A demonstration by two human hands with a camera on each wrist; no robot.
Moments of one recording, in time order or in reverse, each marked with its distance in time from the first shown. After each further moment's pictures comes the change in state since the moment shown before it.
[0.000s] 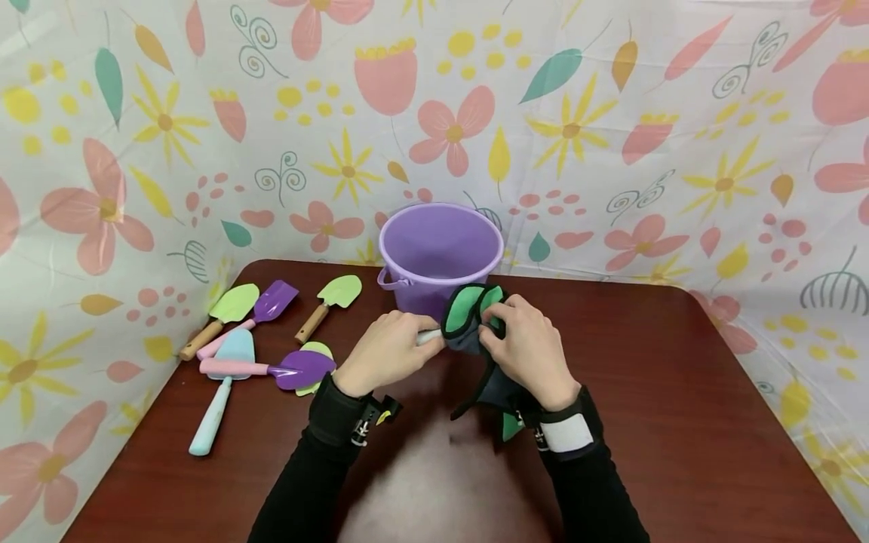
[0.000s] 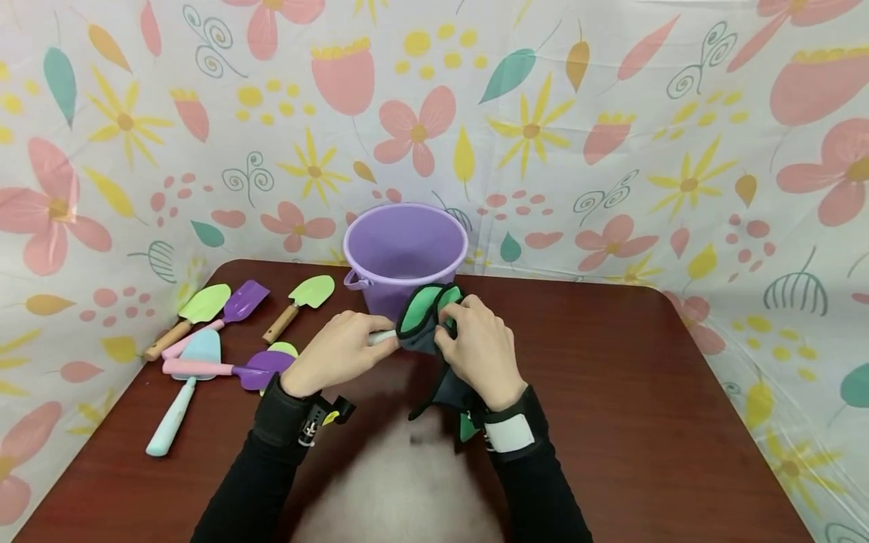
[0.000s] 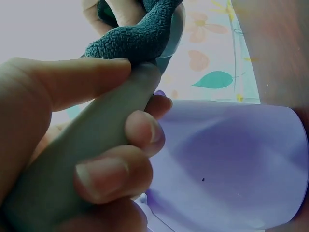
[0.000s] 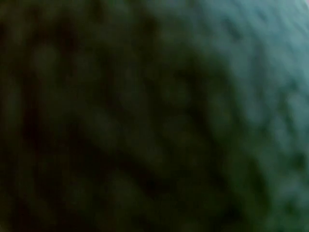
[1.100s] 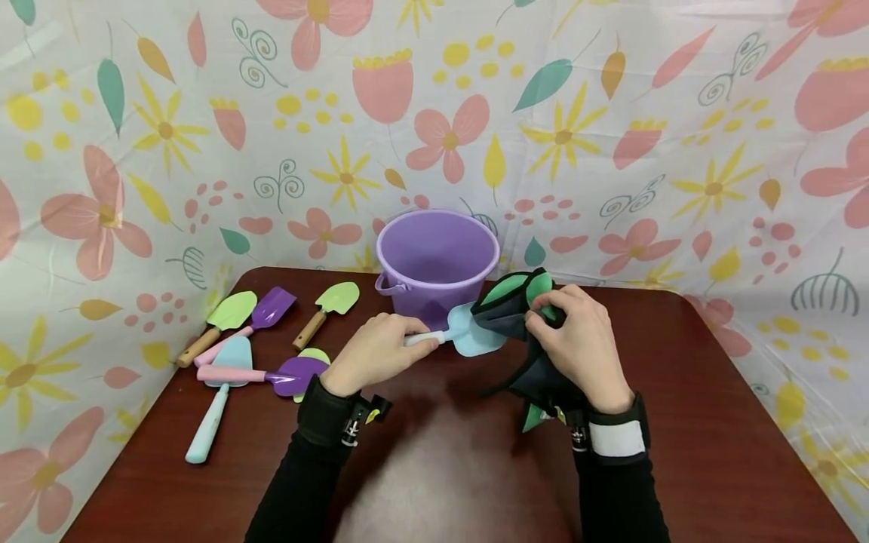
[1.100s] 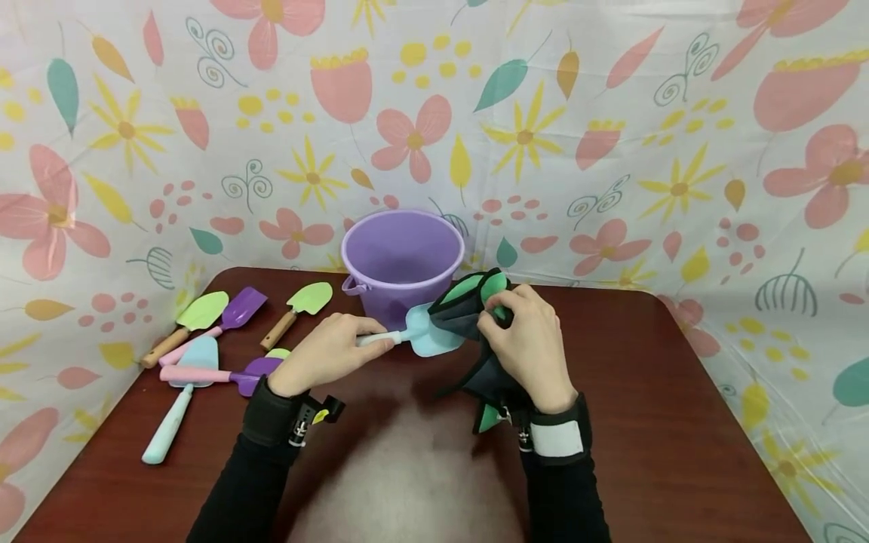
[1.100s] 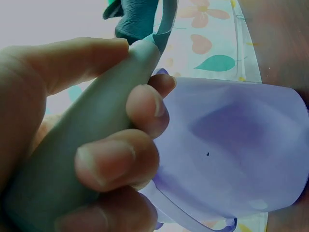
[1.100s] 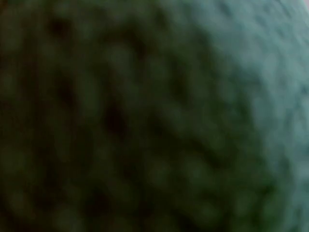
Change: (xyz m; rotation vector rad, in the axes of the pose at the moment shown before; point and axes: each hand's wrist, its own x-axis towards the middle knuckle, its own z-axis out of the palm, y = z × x) left_hand -0.007 -0.008 -0.008 -0.079 -0.065 -0.071; right_hand -0.009 0.032 -0.041 0.098 0.226 0.008
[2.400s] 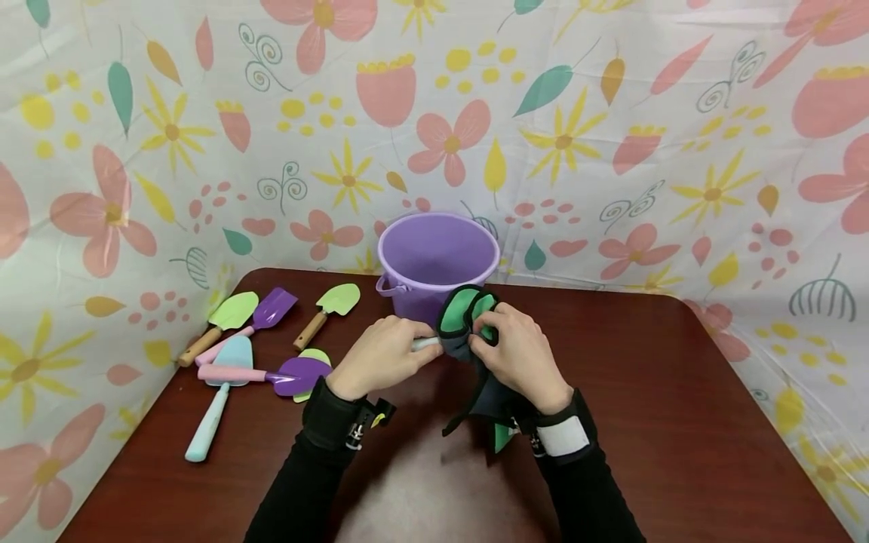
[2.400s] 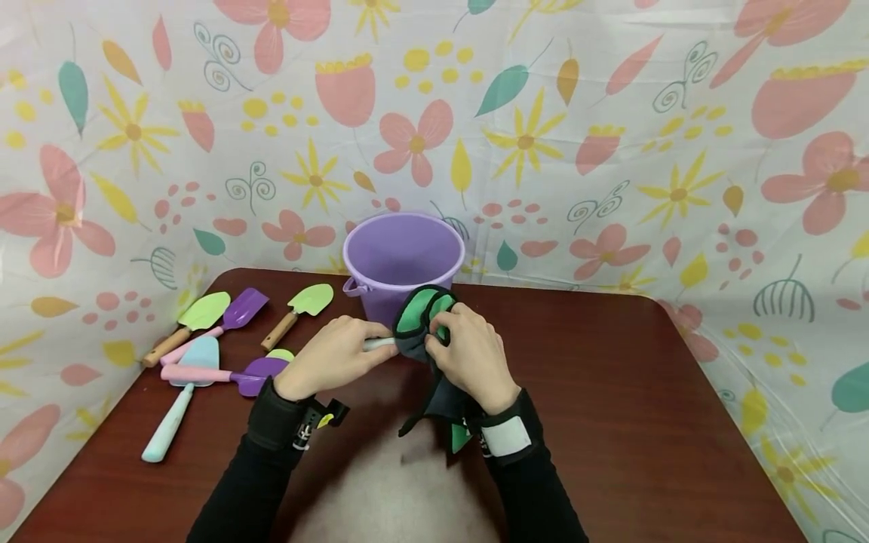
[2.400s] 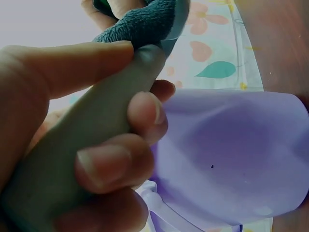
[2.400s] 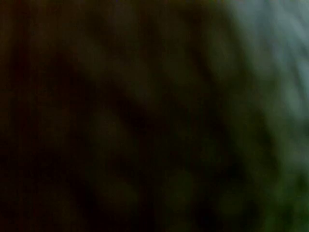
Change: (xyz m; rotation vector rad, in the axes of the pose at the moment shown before) left_hand 0.000 0.008 0.005 0.108 0.040 0.089; right_hand -0.004 -0.029 0.050 0.006 -0.239 -0.060
